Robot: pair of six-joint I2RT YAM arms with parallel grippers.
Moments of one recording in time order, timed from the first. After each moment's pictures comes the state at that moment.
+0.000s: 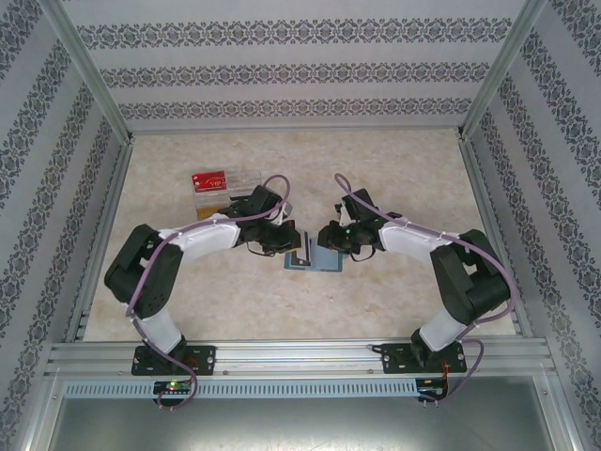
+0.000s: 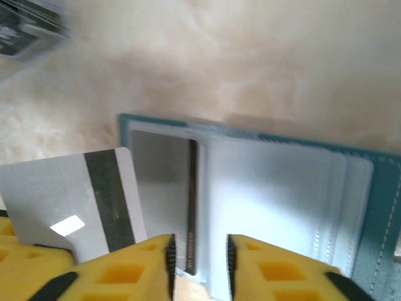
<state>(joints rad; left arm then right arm) -0.56 1.69 1.05 -0.33 0.50 -0.76 0.46 1.61 0.87 -0.27 -0.43 0.69</state>
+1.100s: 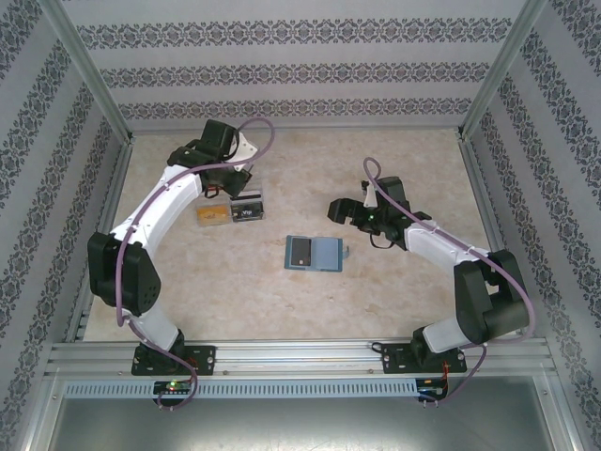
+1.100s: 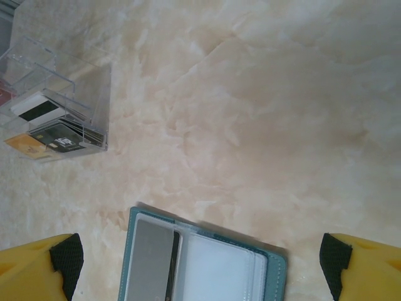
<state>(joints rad) -0.29 1.69 1.56 -0.84 0.03 0.36 0.29 1.47 0.80 -0.11 -0.39 0.57</state>
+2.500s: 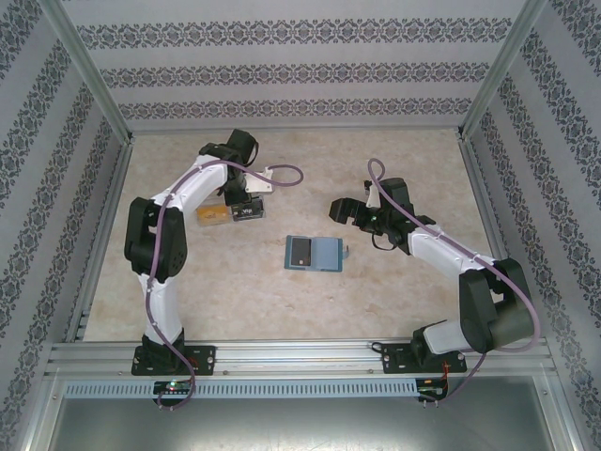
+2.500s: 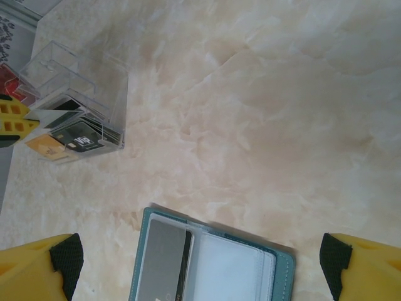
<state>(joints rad) -0.30 2.01 1.70 -0.97 -0.09 1.05 0.28 1.42 0.78 -0.08 -0.40 0.58</state>
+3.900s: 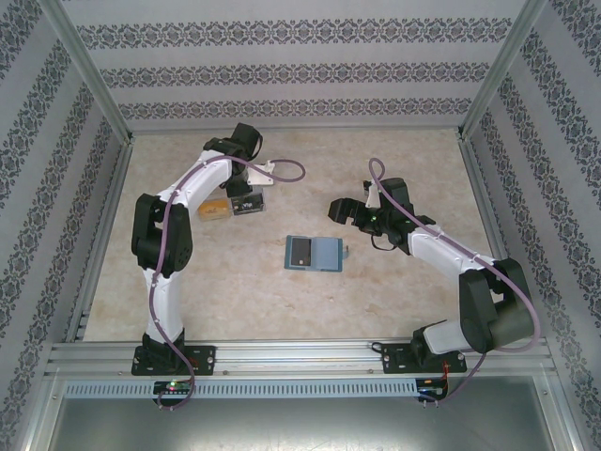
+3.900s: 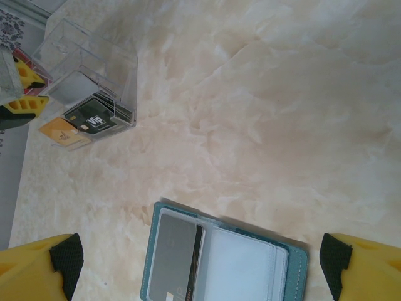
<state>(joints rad) -0.31 2.06 1.80 -0.96 -0.19 1.04 0.28 1.42 0.78 -0.08 -0.44 0.60</state>
